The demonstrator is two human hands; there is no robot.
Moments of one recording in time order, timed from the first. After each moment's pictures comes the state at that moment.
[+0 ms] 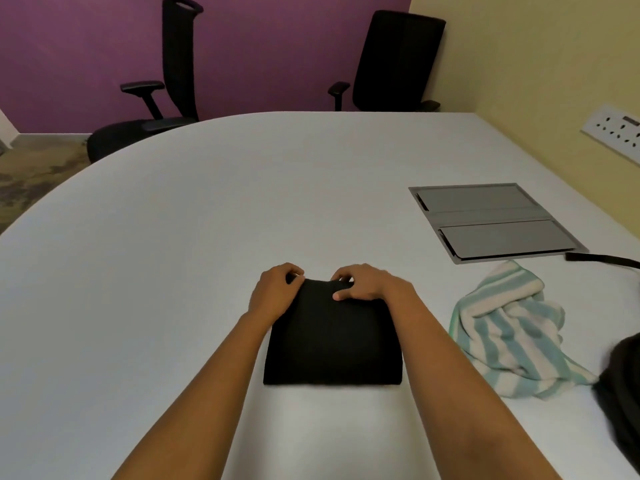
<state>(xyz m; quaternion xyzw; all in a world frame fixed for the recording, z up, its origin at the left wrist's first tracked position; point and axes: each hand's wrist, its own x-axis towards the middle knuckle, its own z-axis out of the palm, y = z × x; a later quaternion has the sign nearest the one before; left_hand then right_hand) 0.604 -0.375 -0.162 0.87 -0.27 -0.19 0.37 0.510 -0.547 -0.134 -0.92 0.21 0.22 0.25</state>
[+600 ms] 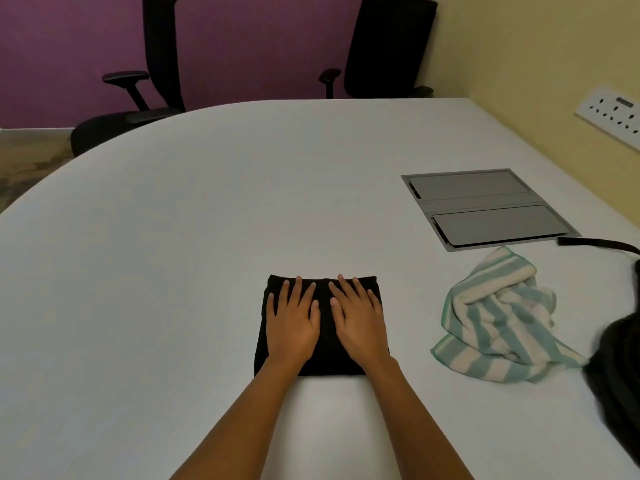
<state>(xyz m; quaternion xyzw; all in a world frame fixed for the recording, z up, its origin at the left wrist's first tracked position) 0.532 -0.381 -0.216 0.92 -0.35 -0.06 0.15 0.448 -0.483 -0.219 -0.94 0.28 -0.12 0.15</state>
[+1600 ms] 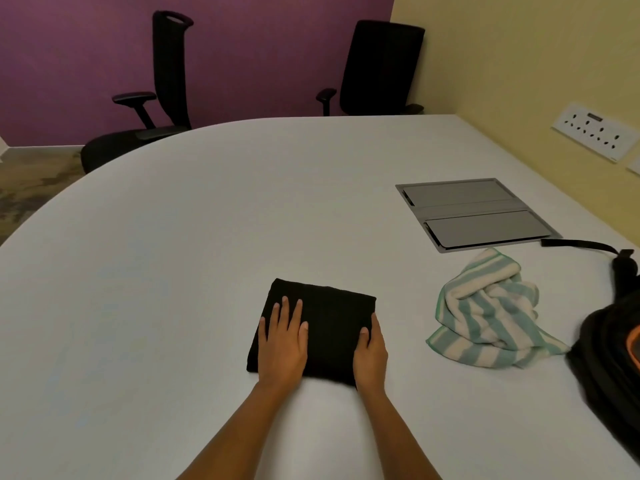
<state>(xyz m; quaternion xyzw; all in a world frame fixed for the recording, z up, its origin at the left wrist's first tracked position) 0.510 -0.325 -0.224 0.92 -0.34 -0.07 0.18 0.408 -0.427 -0.234 -0.66 0.51 -0.26 0.49</state>
